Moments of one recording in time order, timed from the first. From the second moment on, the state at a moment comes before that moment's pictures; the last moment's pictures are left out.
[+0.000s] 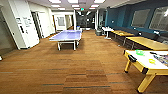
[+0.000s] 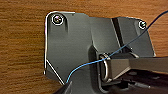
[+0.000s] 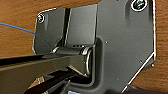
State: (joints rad) left arm 1.58 2.92 -2.62 0.21 -0.20 -0.17; right arm -1.52 2.95 -2.57 0.15 -0.02 -0.19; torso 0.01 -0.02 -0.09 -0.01
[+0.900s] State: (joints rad) left arm 1.58 2.92 -2.62 0.21 -0.19 -0.17; right arm -1.52 2.95 -2.57 0.15 -0.02 -0.19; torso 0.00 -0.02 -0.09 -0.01
